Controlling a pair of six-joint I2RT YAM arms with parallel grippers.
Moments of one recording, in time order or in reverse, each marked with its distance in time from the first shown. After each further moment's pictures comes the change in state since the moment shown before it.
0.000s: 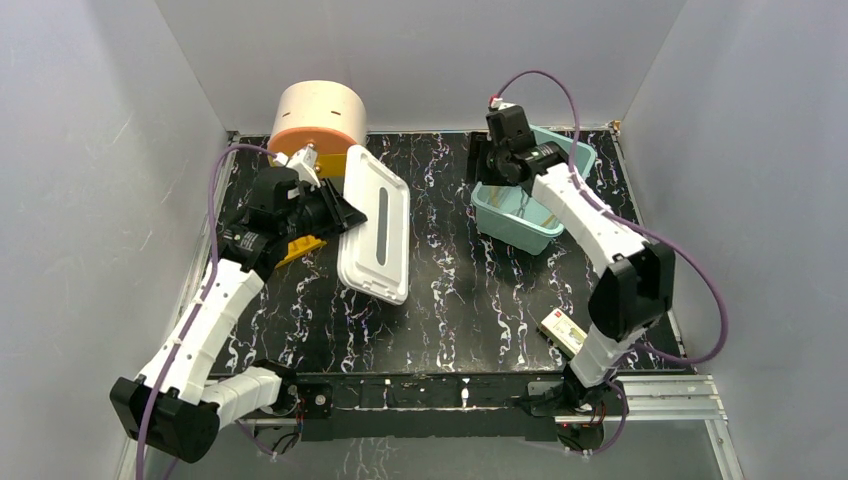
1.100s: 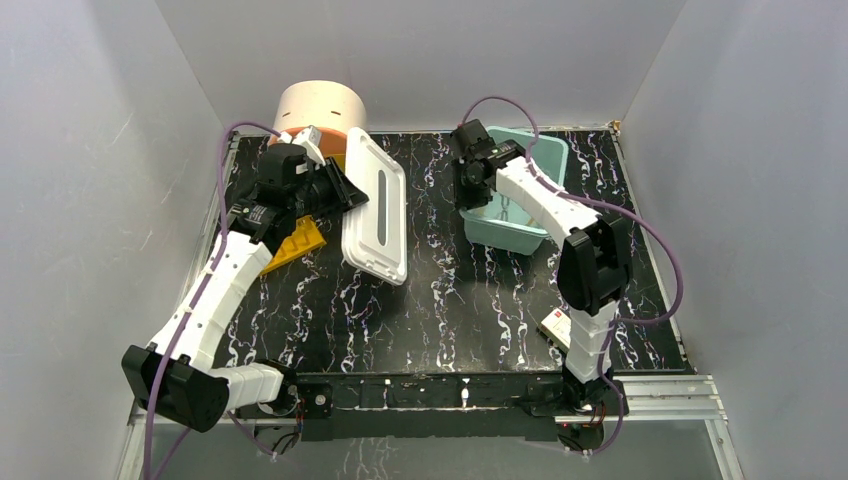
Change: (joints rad) left arm 0.005 0.164 0.172 -0.023 -0.048 0.022; right arm 0.070 0.281 0.175 -0.214 0.032 0.037
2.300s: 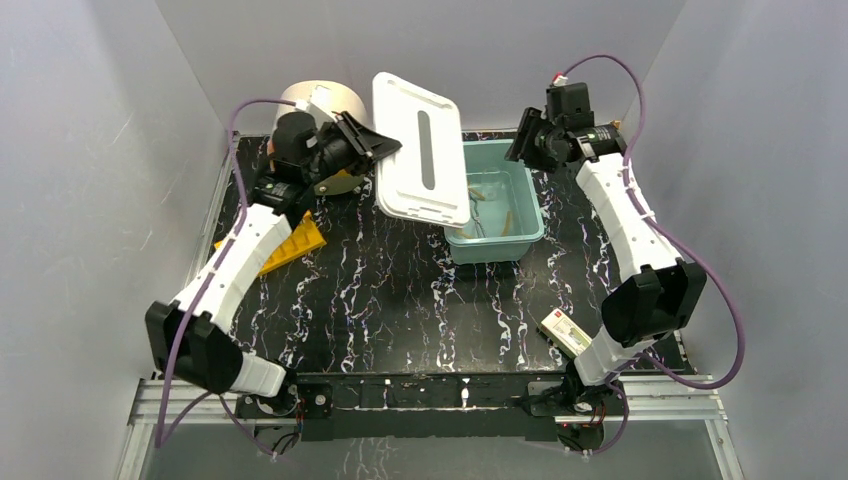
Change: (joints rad) left arm -0.014 0.154 0.106 0.411 0.163 -0.322; right arm -0.262 -0.312 -0.031 0.048 -0.128 0.055
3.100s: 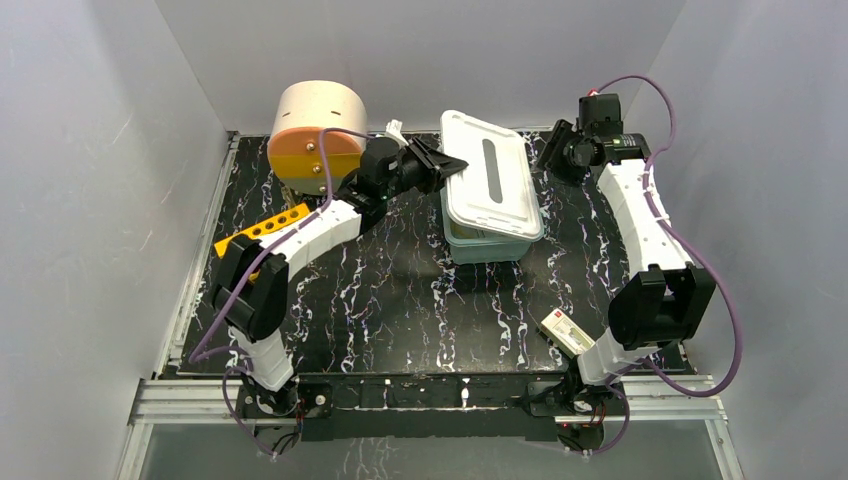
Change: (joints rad) left arm -0.245 0.379 -0.035 0.436 -0.117 -0.375; right arm -0.186 -0.035 -0.109 -0.027 -0.062 0.027
